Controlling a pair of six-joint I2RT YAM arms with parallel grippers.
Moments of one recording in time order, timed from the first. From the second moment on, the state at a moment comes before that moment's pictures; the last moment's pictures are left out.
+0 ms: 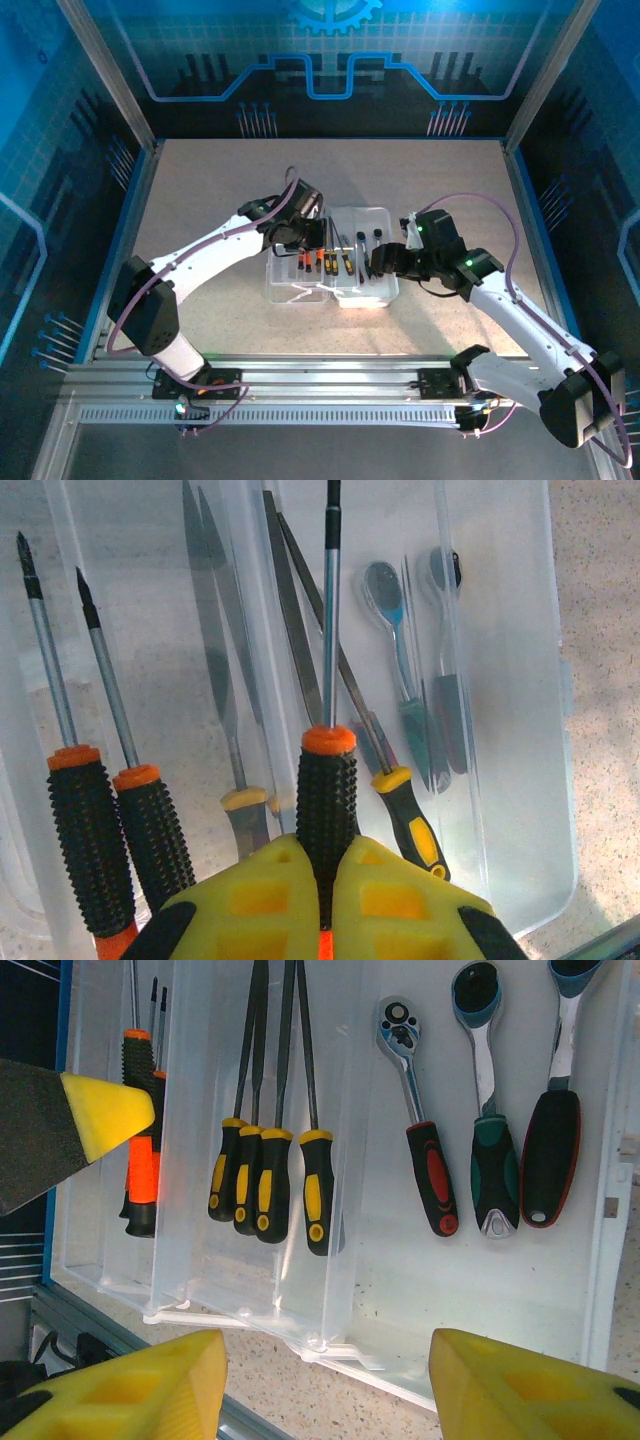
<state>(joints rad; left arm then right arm) -0.65 1.61 1.30 -0.69 0.10 -0.68 0.46 1.03 0.82 -0.62 -0.33 0.65</state>
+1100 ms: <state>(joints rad) -0.57 1.16 1.14 -0.64 0.08 -0.64 0.37 1.14 1.01 -0.73 -0.24 0.53</state>
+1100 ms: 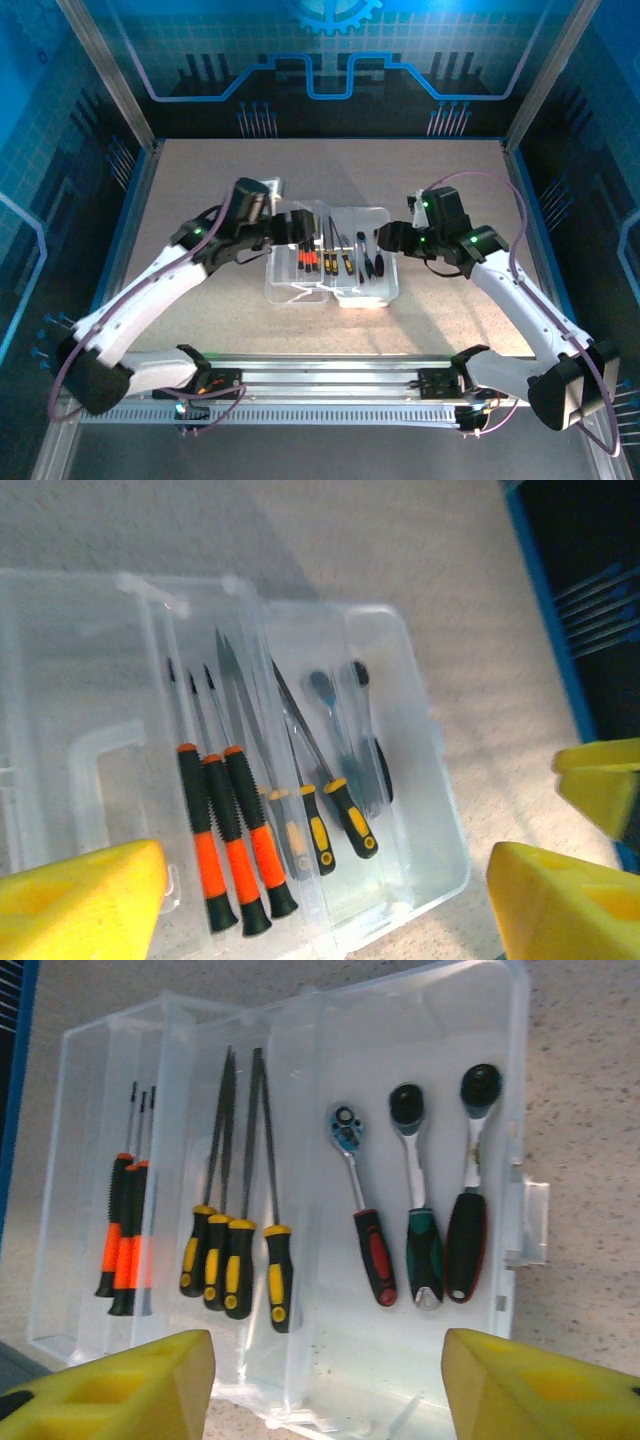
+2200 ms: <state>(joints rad) -0.21 0.96 0.57 -0.60 0.28 -0.82 0.04 1.27 0.73 -0.56 -0.45 0.49</state>
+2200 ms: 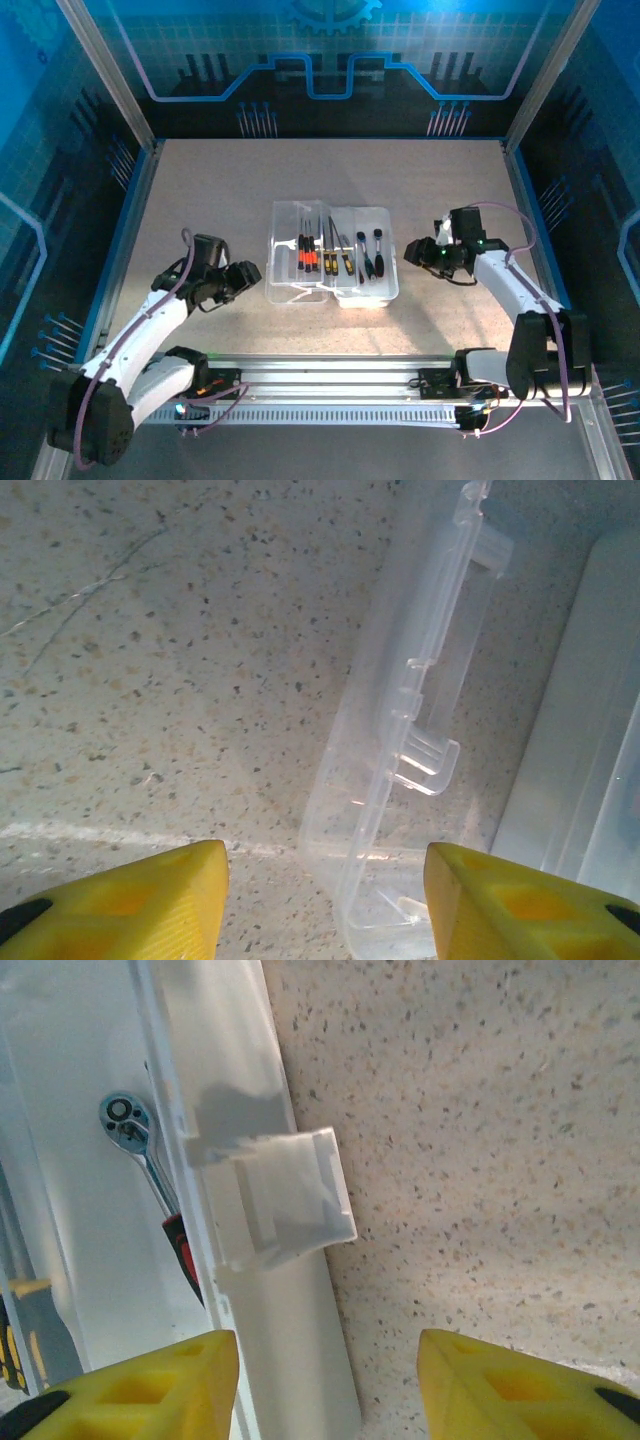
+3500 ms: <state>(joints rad) -0.21 1.31 0.54 -0.24 0.47 -0.76 0.04 1.31 0.61 -0.43 -0.53 0.55</state>
